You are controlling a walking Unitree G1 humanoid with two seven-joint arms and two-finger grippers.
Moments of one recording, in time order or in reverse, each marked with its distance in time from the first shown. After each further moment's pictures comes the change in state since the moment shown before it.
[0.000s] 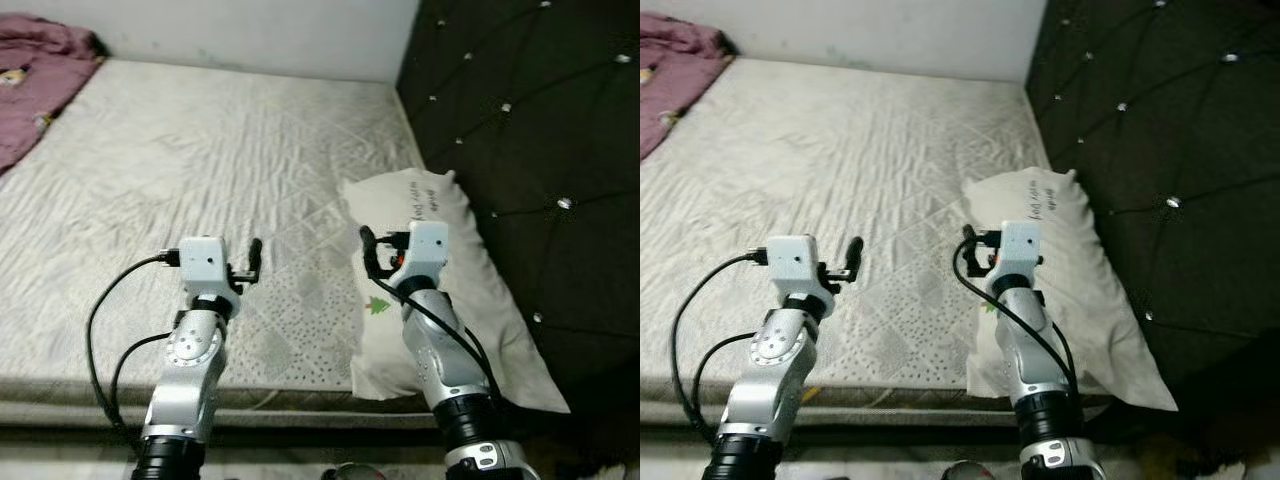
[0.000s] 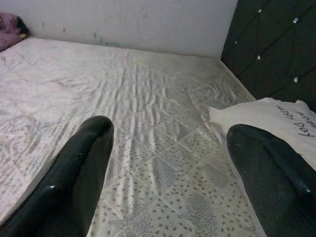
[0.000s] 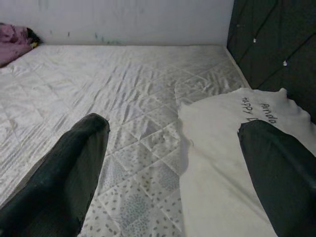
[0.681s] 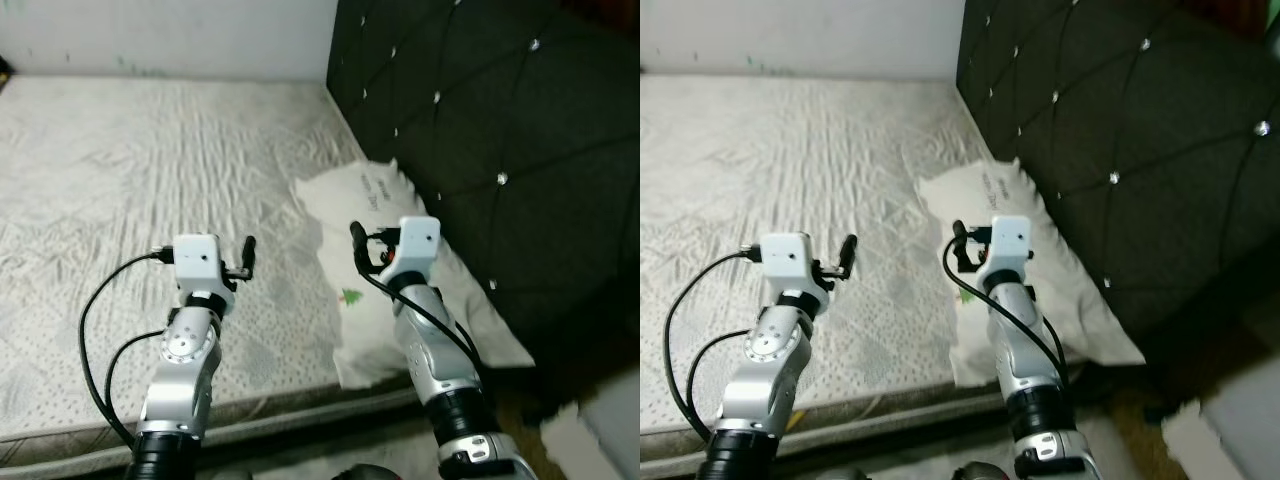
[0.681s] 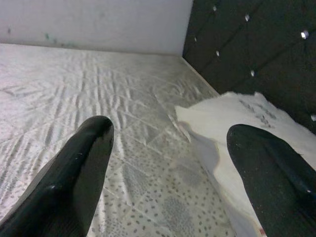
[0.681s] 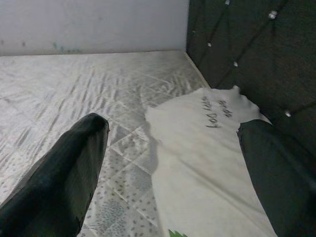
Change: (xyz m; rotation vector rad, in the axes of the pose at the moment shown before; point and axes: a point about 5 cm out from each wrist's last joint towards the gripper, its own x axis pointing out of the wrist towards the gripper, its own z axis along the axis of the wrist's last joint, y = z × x) left arm 0.003 0.004 0.001 0.007 -0.004 0.012; right arm 0.005 0.007 0.004 -0.001 -0.019 0.019
